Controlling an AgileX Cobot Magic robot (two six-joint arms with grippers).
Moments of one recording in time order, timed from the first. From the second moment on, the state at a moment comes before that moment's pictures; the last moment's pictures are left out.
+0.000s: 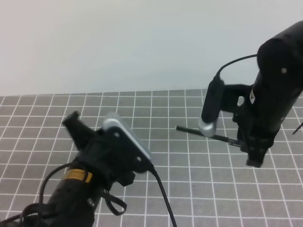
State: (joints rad) left arm -0.88 1.41 -0.56 -0.87 -0.90 1.40; right arm 0.58 1.74 -1.44 -0.09 1.15 -0.67
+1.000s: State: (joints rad) left arm -0.88 1.09 -0.56 -1.25 -0.70 1.47; right arm 0.58 2.04 -1.44 -0.12 0.94 -0.90
